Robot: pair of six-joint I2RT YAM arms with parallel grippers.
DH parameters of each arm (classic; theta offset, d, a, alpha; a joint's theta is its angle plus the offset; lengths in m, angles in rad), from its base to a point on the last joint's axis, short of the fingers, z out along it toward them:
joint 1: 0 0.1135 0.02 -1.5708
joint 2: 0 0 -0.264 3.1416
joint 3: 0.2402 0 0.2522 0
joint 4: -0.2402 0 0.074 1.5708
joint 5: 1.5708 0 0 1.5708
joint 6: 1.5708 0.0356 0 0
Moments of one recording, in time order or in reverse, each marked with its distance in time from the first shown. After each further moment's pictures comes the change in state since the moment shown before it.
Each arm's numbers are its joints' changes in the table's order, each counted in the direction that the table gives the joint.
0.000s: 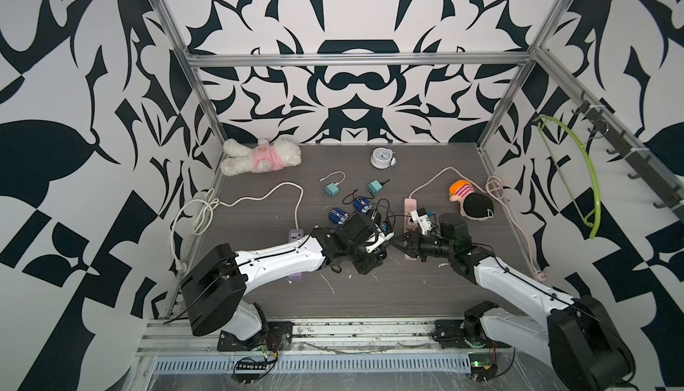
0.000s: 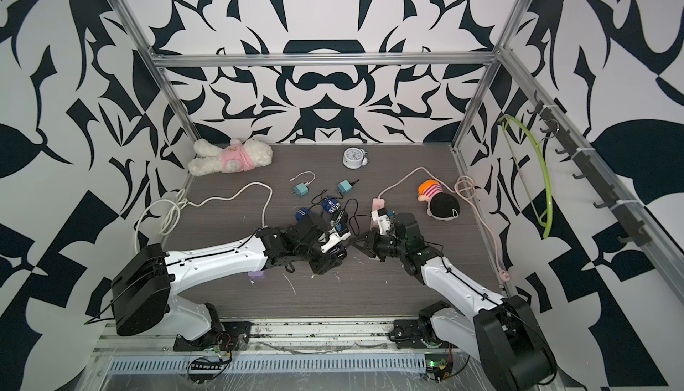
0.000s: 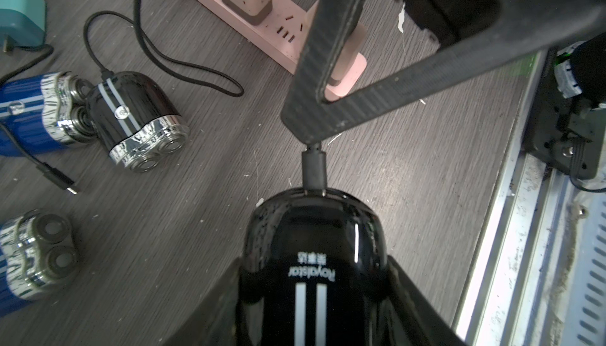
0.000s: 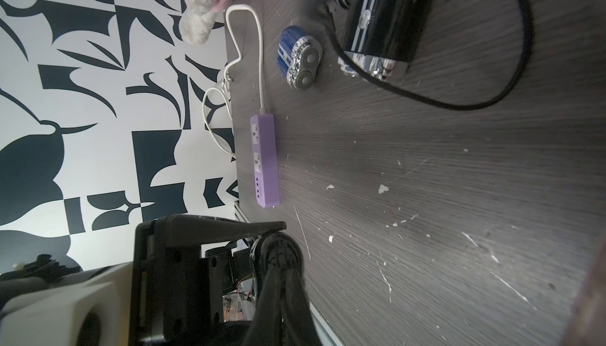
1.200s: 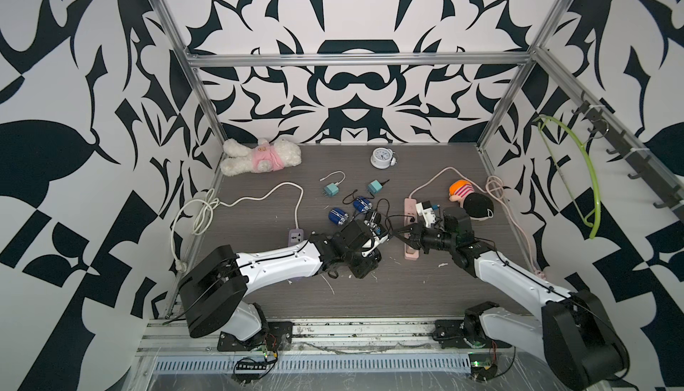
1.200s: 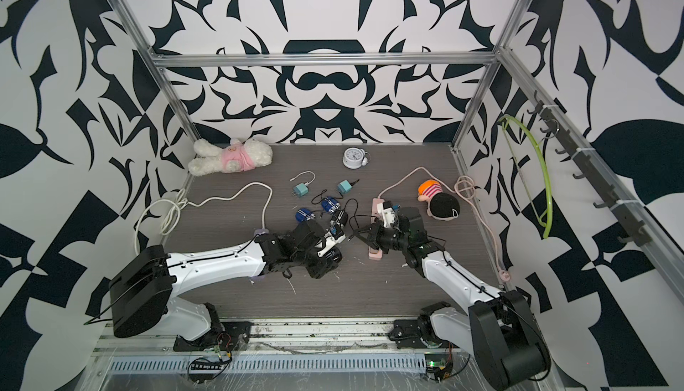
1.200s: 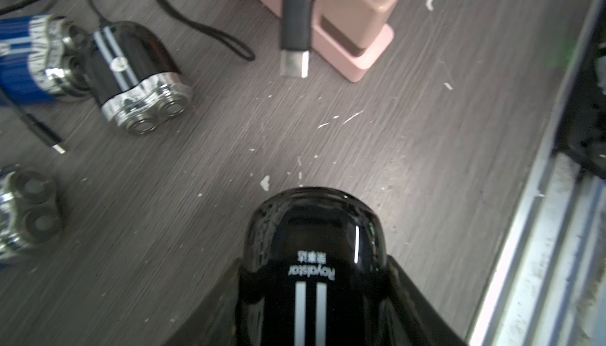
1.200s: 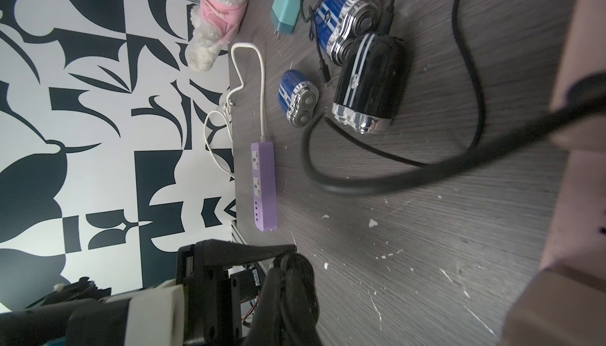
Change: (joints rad) left arm 0.003 -0.014 -0.099 0.061 -0.076 -0.080; right arm -0.081 0.042 0.049 -0.013 -0.003 -0.060
